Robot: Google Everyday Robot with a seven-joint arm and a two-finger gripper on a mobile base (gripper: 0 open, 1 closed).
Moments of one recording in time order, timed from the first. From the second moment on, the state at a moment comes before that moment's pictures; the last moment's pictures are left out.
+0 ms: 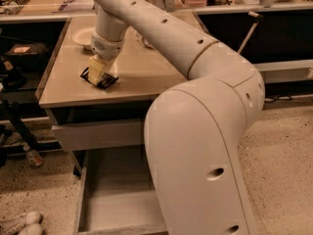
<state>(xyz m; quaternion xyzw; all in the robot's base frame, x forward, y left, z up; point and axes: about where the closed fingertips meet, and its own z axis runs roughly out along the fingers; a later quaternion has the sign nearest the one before) 0.697 0.164 0.819 -0.53 0.83 0.15 0.12</state>
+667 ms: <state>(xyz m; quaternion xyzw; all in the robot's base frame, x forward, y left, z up) 0.661 0.110 0.838 -0.50 0.84 0.13 0.17</state>
